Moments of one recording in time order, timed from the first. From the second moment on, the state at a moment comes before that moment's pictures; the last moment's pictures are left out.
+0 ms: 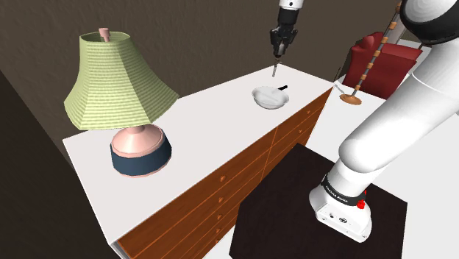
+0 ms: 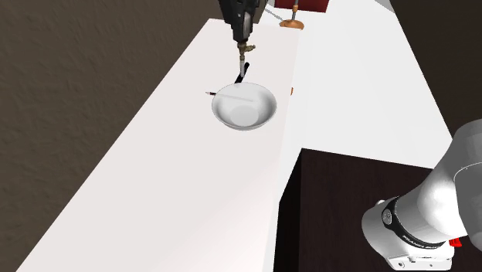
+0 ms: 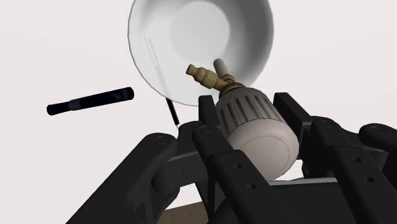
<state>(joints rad) -0.27 -0.13 -0.15 -1.81 -0.03 1.68 -0.12</state>
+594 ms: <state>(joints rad) -0.27 -0.13 -0.16 -1.93 -0.03 1.80 -0.12</state>
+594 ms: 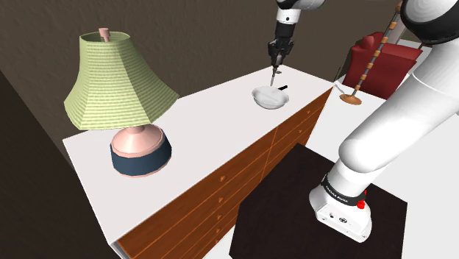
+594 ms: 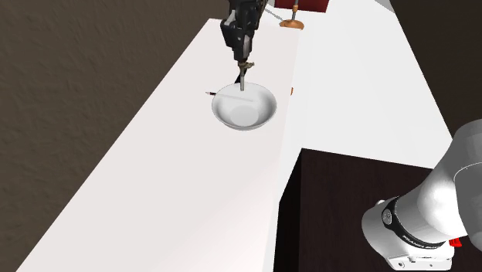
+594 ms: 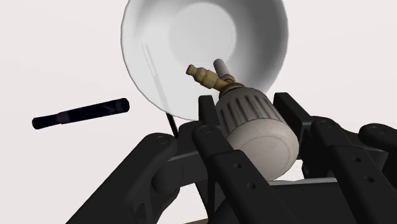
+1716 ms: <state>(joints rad) -0.27 -0.12 -0.16 -2.06 -0.03 1.95 -0.12</state>
